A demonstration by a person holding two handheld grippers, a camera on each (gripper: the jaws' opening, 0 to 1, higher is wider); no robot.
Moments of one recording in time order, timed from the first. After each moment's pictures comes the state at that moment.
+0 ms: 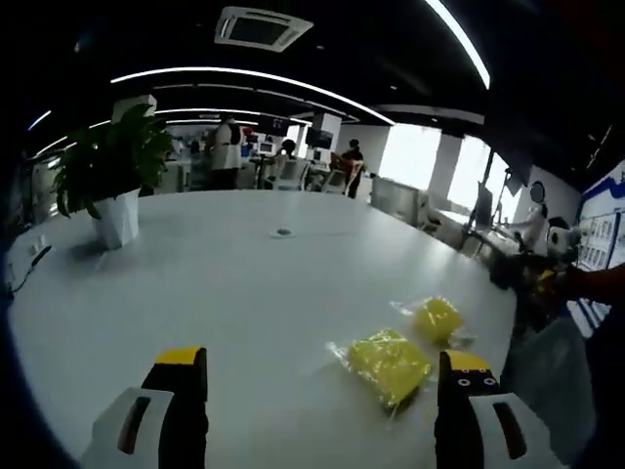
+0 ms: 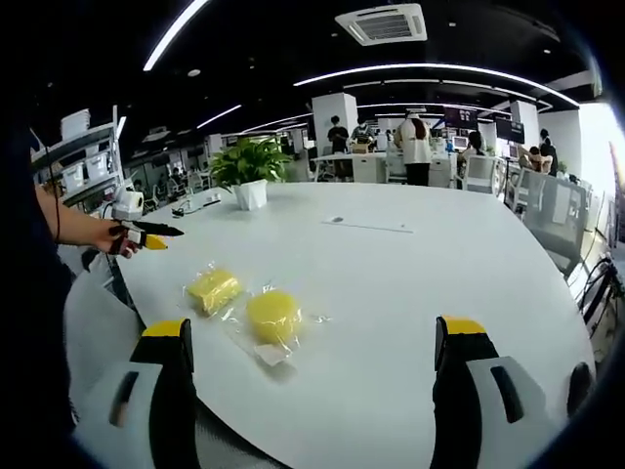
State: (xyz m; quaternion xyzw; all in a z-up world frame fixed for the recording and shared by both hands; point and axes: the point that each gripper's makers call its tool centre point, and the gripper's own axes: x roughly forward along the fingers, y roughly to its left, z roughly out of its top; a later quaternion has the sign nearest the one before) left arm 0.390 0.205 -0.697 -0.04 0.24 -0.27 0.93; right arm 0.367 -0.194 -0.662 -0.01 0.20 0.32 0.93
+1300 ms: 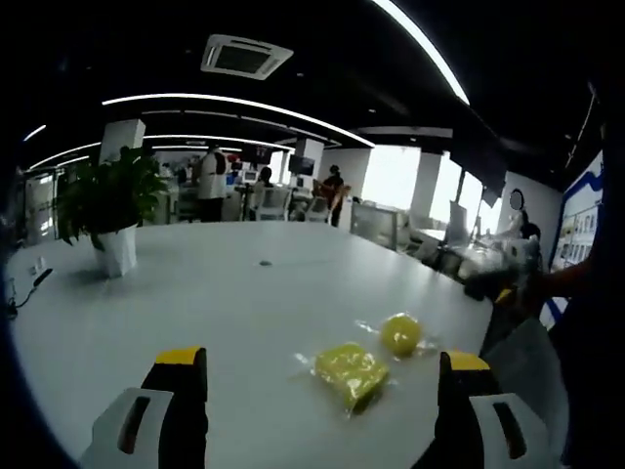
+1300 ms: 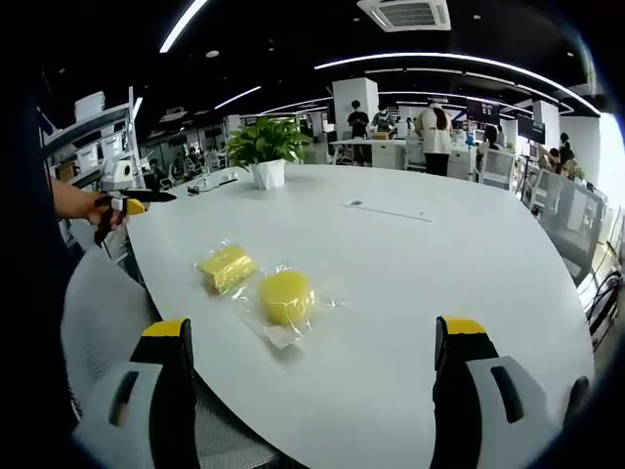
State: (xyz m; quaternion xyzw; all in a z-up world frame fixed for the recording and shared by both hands) left arm 0.359 0.194 -0.647 -0.05 0.18 -0.30 0.94; right arm 0.363 -0.190 -0.676 -0.03 0.22 0.35 0.91
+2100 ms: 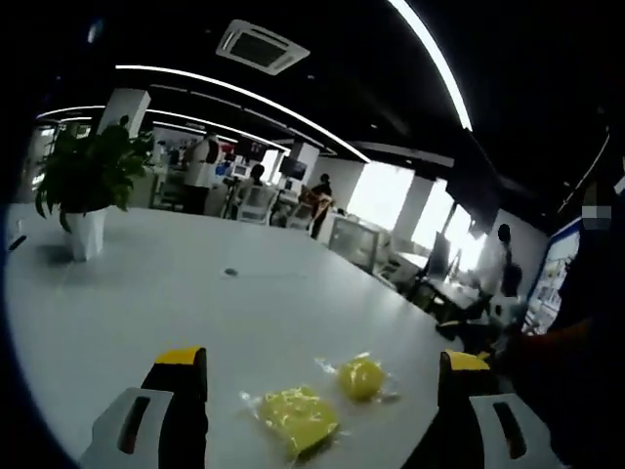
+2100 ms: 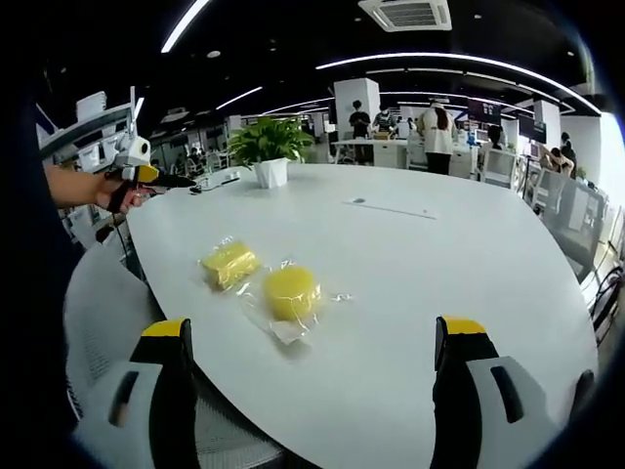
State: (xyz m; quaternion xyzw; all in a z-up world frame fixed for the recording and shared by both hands) left arm 0.390 0.136 -0.608 -0.14 0.18 -0.33 0.91; right arm 0.350 -0.184 -0.684 -0.03 0.22 0.35 0.91
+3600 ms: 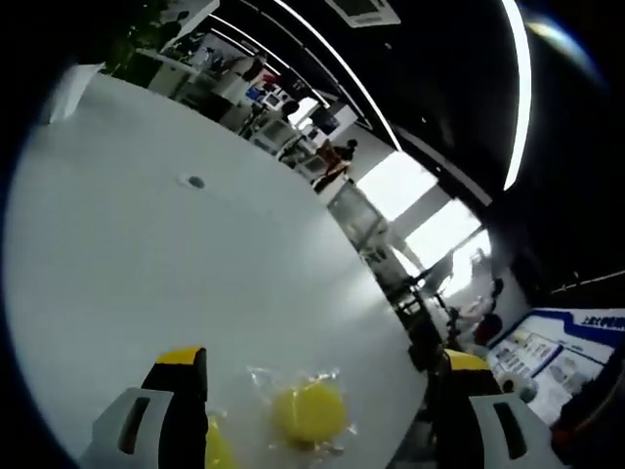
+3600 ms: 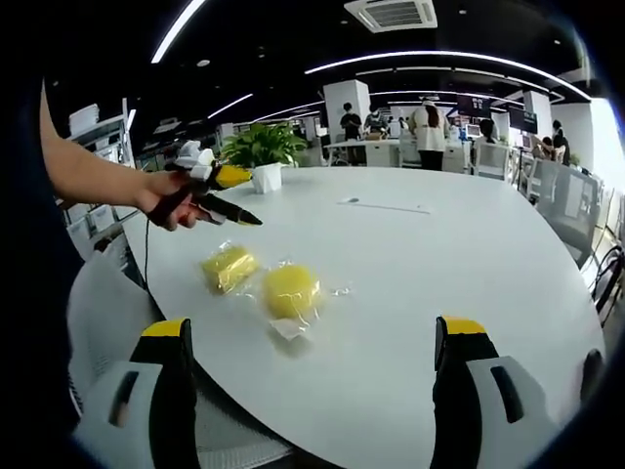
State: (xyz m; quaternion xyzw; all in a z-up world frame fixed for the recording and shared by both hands) left arm 0.475 0.009 -0.692 -0.30 0.33 -0.33 0.83; right arm 0.344 -0.188 -0.689 -0.01 0.23 0.34 0.91
